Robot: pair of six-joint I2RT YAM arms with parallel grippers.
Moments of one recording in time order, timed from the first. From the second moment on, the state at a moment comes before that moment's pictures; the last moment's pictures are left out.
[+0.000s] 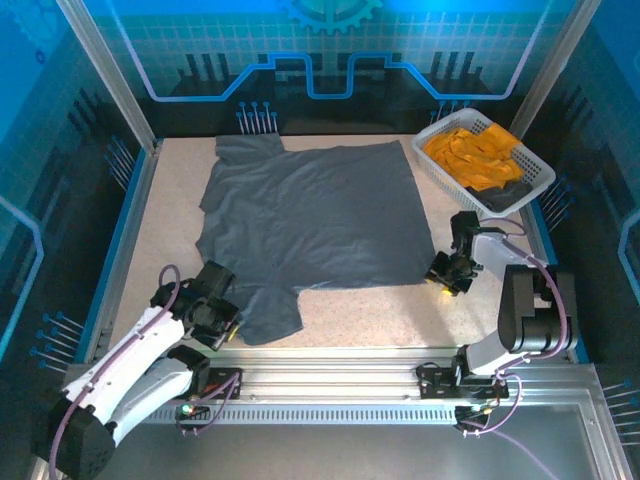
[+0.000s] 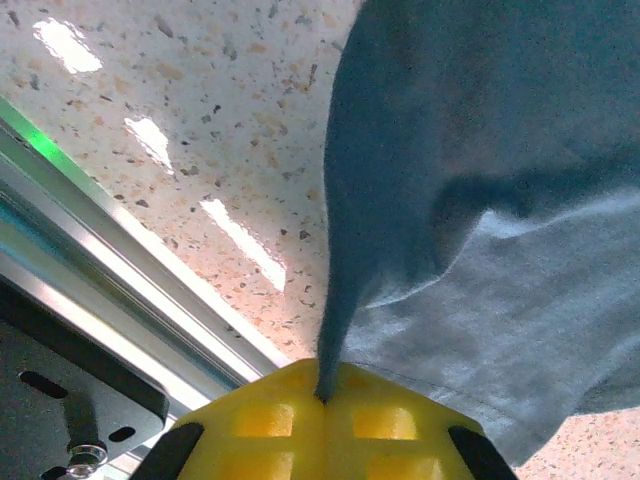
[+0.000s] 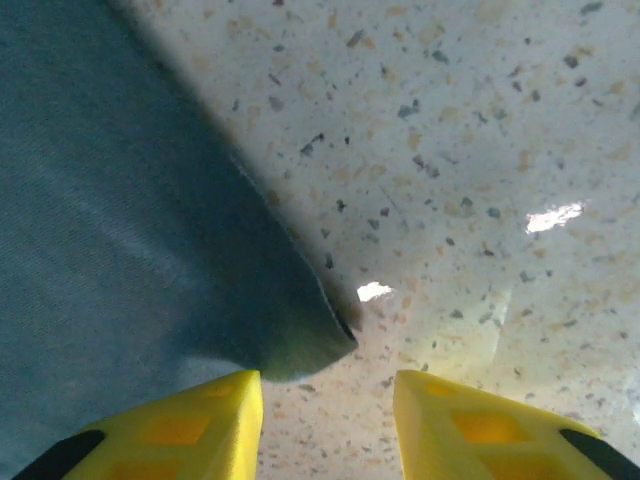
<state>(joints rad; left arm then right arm) -0.39 0.82 0.54 -1.12 0.11 -1.48 -0.04 1.53 0.81 -0.79 -0.16 0.57</state>
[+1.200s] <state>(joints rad) -0.39 0.62 0.59 -1.30 0.06 -1.51 0.06 1.47 0.77 -0.82 -0.08 0.56</state>
